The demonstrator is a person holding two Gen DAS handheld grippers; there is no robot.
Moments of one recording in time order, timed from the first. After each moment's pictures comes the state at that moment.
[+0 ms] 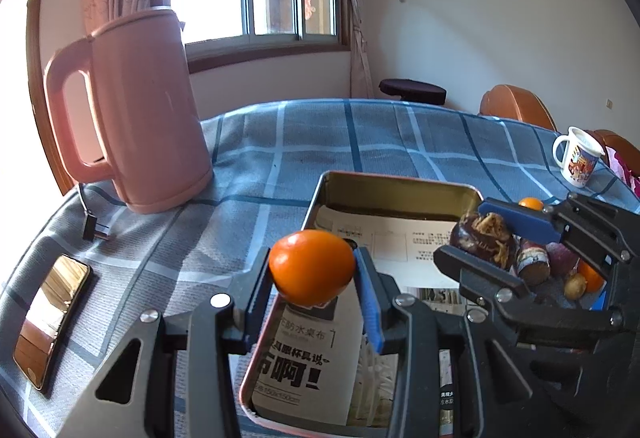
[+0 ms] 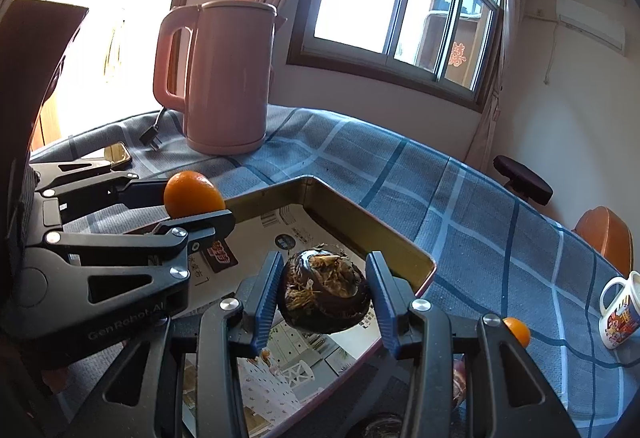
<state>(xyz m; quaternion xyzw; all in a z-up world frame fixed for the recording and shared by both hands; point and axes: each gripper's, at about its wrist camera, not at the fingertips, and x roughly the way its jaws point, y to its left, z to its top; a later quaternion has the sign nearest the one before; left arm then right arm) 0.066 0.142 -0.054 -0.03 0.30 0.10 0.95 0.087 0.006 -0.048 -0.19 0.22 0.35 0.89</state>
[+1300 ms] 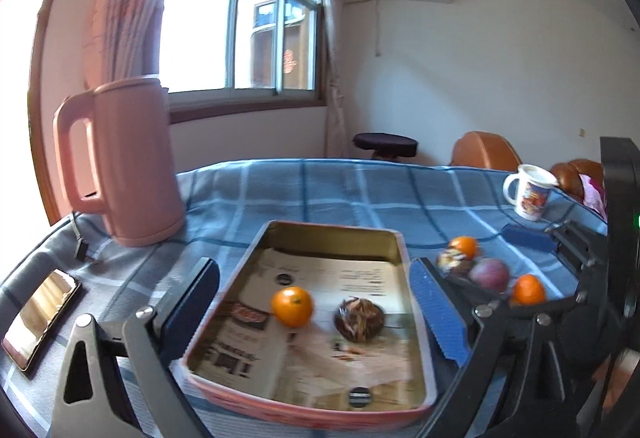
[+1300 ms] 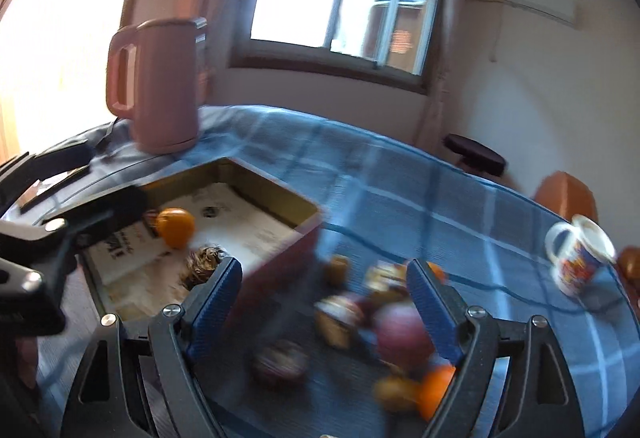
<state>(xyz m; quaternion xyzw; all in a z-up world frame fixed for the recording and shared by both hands) 0.018 0.088 -0.028 -0.02 0.19 0.06 0.98 0.083 -0.084 -0.038 -0.15 0.22 0.25 0.93</state>
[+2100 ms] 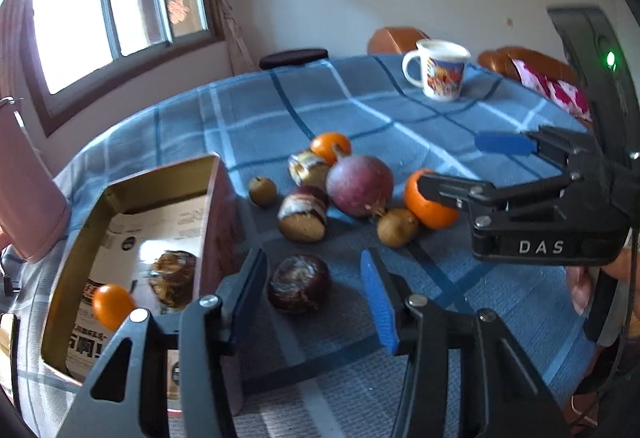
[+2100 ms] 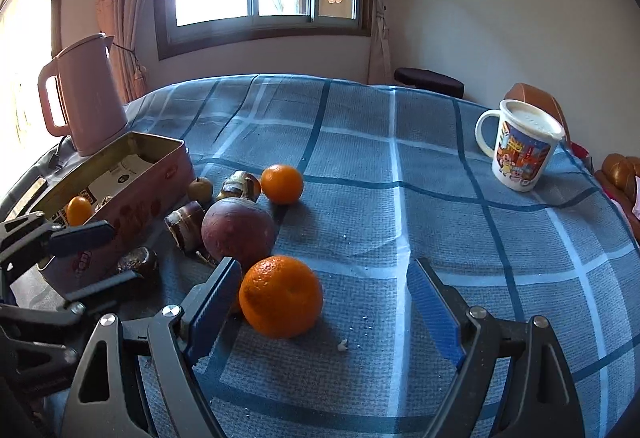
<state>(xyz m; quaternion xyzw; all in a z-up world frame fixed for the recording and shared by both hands) 0.063 -0.029 -0.069 0.08 0.35 -0.08 0.93 0.113 -0.187 -0.061 -0.08 0.32 0.19 0.92</state>
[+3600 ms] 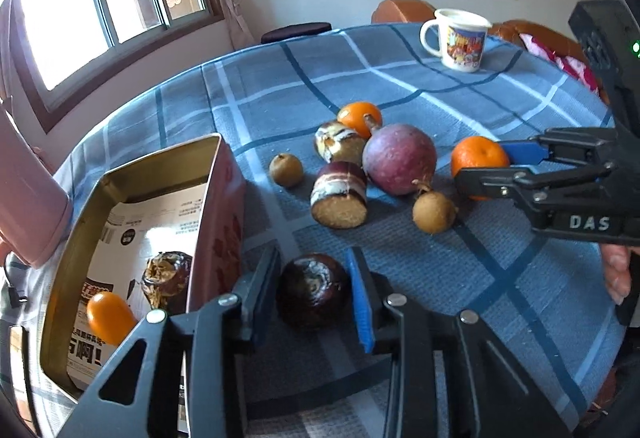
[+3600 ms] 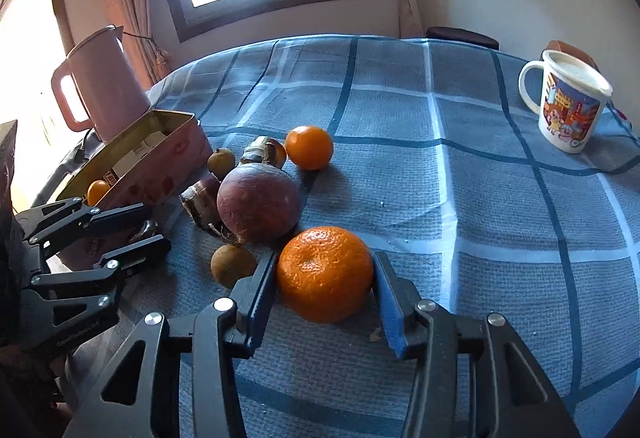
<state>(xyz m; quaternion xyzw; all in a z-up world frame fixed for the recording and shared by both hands) 0.081 -0.009 -0.077 0.10 0.38 -0.07 0.92 0.131 -0.189 -0.079 -0.04 0.39 0.25 0.88</state>
